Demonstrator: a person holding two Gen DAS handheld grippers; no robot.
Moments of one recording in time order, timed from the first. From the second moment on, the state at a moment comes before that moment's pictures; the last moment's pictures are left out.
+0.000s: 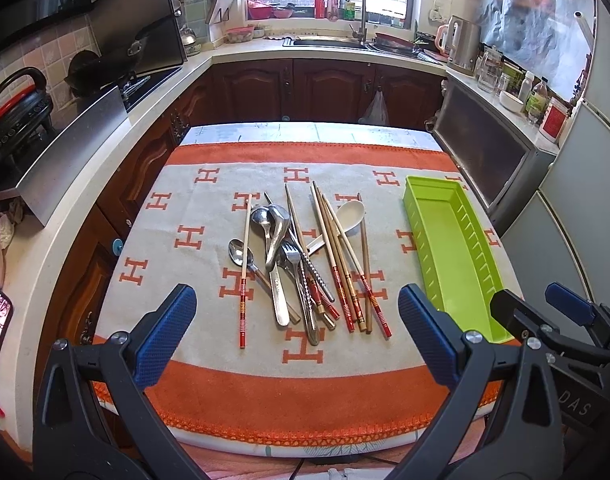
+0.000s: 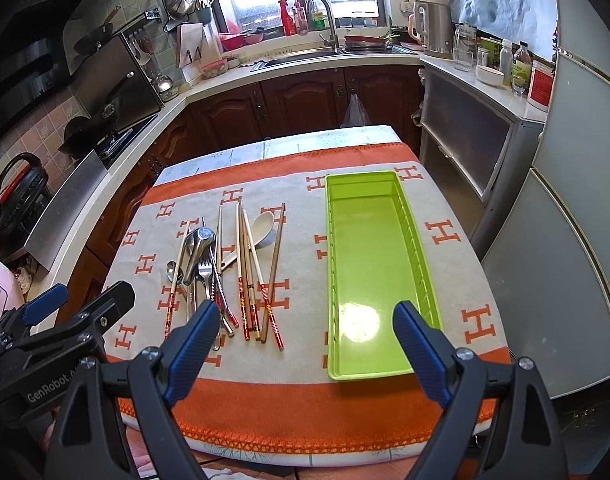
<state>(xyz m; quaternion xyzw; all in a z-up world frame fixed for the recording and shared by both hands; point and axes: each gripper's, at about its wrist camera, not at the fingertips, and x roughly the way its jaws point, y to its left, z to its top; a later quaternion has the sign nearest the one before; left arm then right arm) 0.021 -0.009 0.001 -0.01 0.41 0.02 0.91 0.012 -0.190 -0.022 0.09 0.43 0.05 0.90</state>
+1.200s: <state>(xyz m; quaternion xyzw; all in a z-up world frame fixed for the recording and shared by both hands) 0.044 -0.014 -0.012 -0.02 0.43 0.01 0.90 0.019 -0.189 -0.027 0.08 0.44 0.02 0.89</state>
